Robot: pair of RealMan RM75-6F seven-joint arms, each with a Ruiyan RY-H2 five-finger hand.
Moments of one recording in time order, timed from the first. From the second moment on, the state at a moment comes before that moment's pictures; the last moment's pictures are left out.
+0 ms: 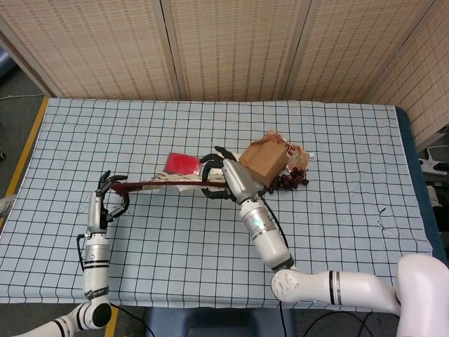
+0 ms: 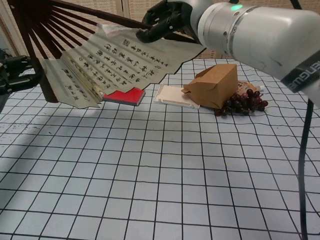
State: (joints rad) left arm -0.40 -1.78 -0.38 -1.25 1.24 1.30 -0.64; right arm 0.92 -1.66 0.55 -1.76 -0.67 1.07 -0.22
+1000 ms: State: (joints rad) left arm -0.37 -1.79 -0.33 -1.05 1.30 1.37 -0.74; right arm 0.75 -1.50 0.22 -1.81 -1.18 1.15 -0.23
